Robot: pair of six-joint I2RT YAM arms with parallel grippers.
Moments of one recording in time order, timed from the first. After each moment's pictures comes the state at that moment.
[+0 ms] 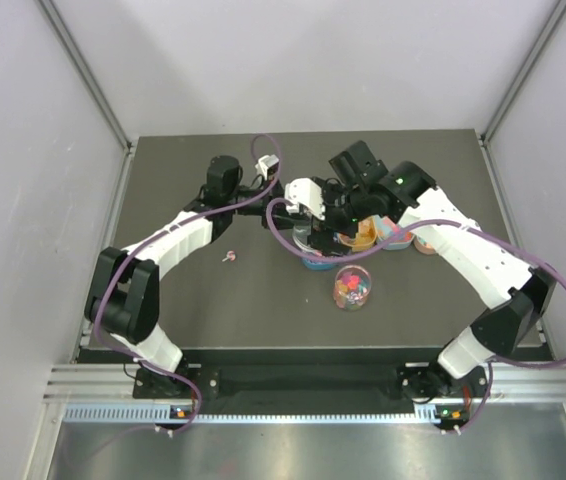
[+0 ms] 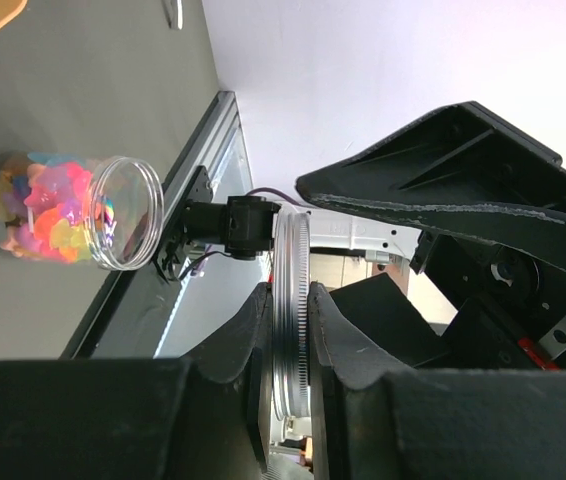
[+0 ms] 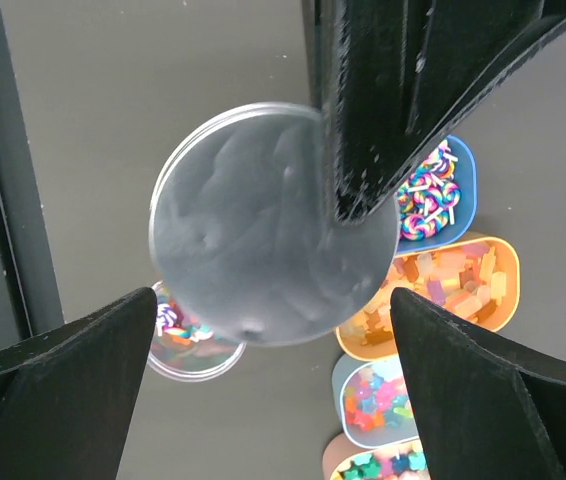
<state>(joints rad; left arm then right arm) -0.39 1.63 1.11 0.19 1.13 -1.17 0.74 1.55 1.69 -1.12 -0.31 -0.75</state>
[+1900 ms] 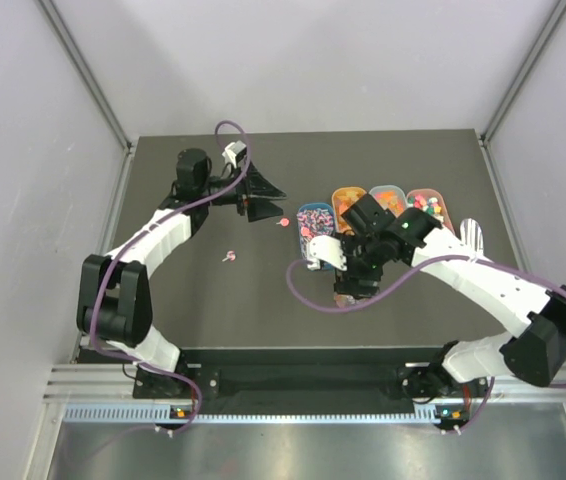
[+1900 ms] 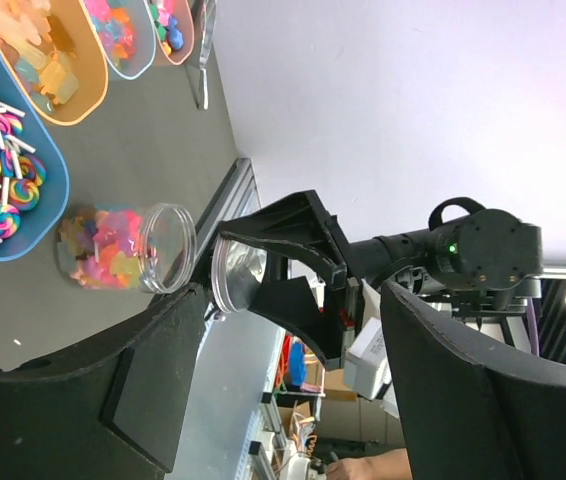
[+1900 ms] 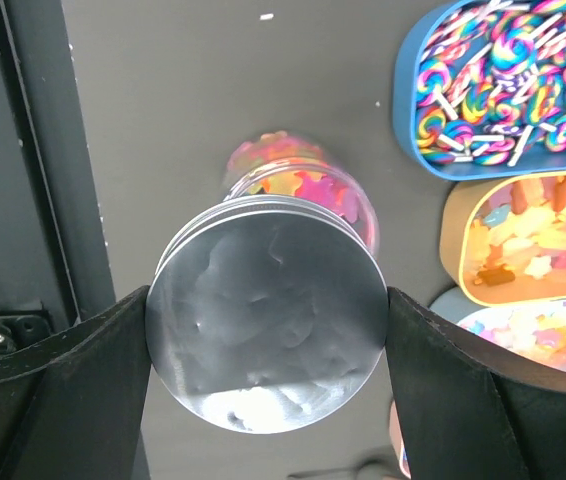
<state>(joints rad) -0.23 1.59 1.10 0.21 1.14 -1.14 0.77 1.36 1.26 -1.09 -0.22 -0.82</state>
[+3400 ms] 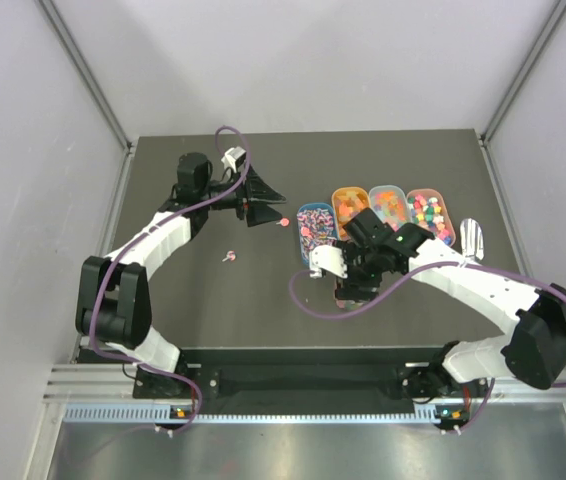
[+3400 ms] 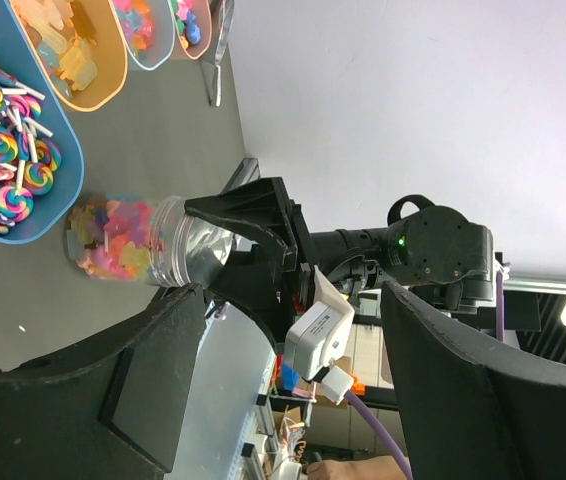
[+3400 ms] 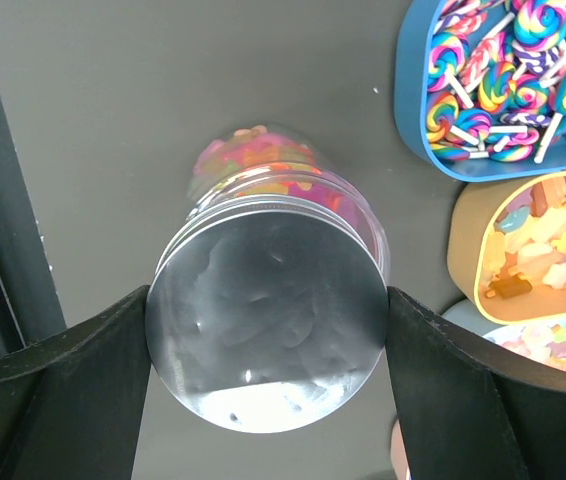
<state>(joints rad) -0.22 1.57 1.07 0.17 1.11 -1.12 0.74 1.33 1.04 -0.88 -0.18 -0.85</state>
